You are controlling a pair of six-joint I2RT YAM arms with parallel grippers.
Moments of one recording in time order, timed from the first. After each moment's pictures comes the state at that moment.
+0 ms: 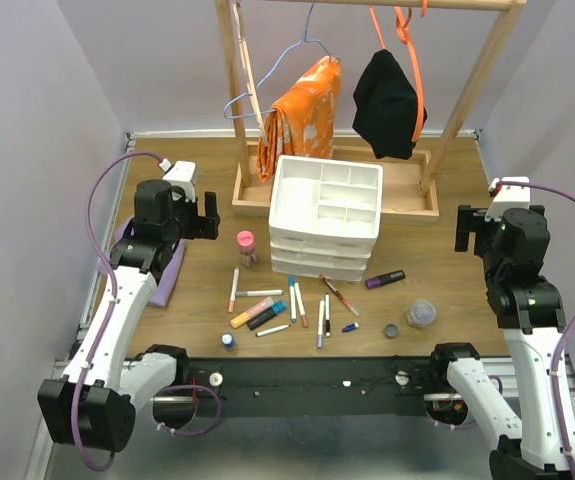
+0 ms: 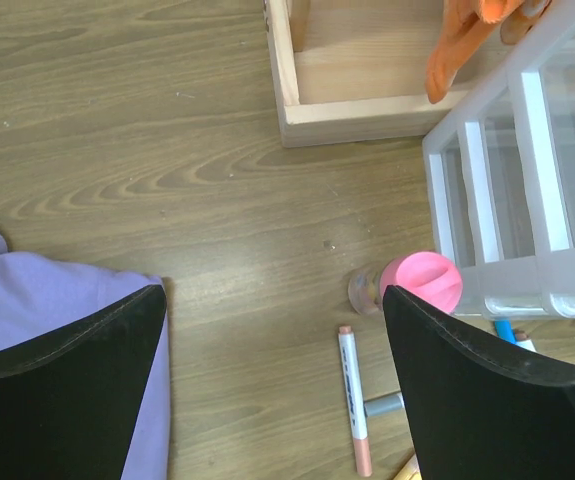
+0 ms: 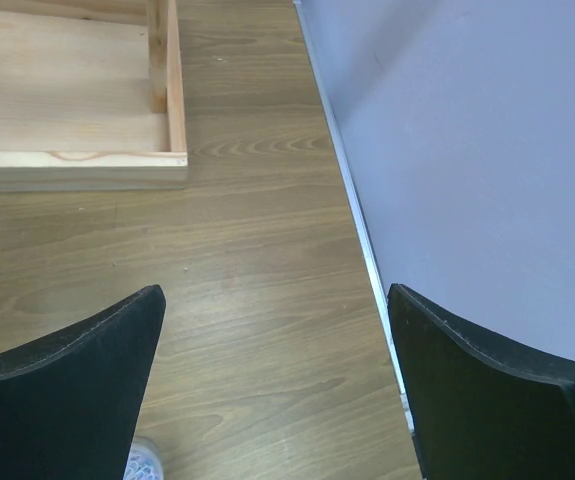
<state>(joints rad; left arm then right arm) -0.14 1.00 0.93 -0.44 0.11 -0.05 0.03 0.69 0.99 -0.68 0.36 -0.18</state>
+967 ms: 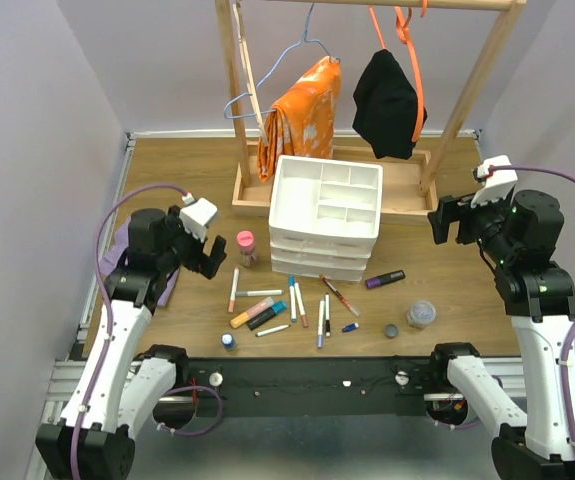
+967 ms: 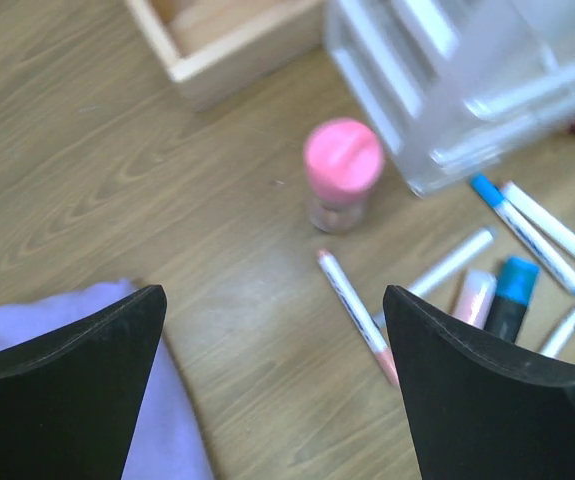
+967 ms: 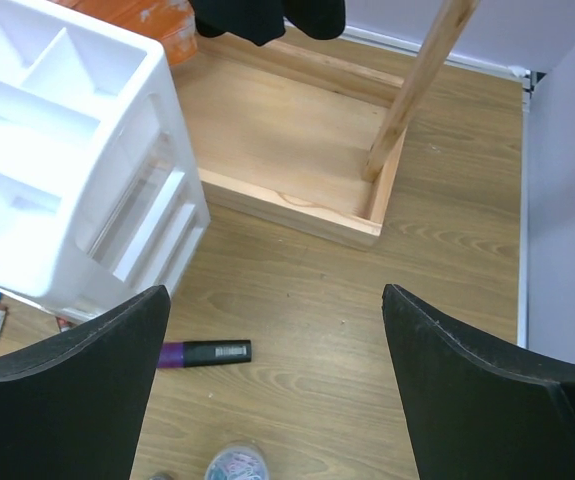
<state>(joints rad) -0.13 0.84 0.83 -0.55 0.36 0.29 0.03 0.78 1.15 -0.71 -0.16 -0.16</state>
